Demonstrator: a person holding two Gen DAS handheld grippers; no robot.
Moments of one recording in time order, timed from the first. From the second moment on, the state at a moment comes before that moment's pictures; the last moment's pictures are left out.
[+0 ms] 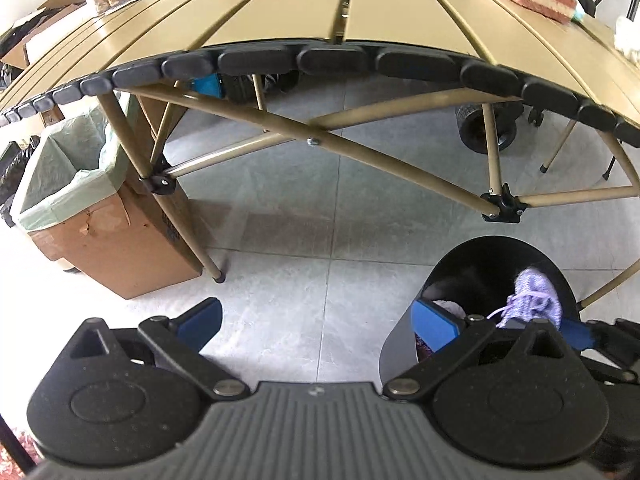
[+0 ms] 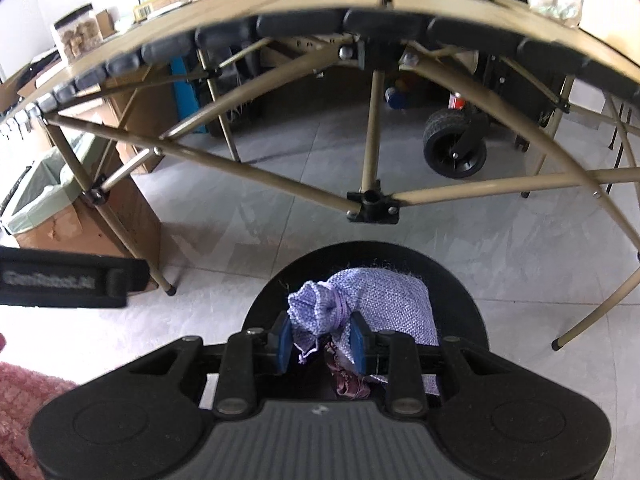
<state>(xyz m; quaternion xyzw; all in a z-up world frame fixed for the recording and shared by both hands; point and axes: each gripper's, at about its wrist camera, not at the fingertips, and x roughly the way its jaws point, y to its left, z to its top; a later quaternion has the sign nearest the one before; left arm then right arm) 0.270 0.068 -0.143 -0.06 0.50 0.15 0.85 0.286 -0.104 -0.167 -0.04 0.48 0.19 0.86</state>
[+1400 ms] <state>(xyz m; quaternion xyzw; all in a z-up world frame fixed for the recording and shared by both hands) 0.268 0.062 -0.142 -0.07 0.49 0.14 0.86 0.295 -0.108 -0.184 -0.04 0.51 0.15 0.85</state>
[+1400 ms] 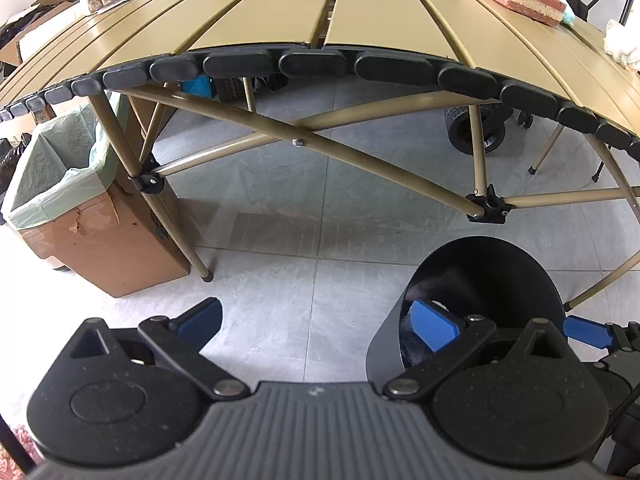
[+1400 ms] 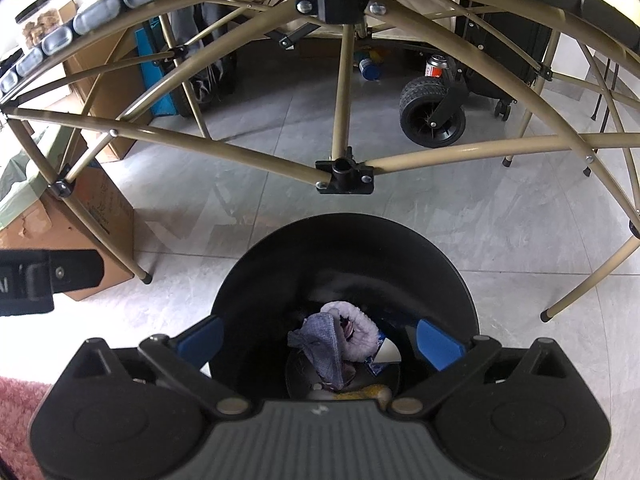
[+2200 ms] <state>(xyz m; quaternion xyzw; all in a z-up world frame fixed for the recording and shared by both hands) 0.244 0.052 -0.094 -0.09 0.42 0.11 0.90 0.272 -0.120 -0.141 -0.04 0.45 0.18 0.88</state>
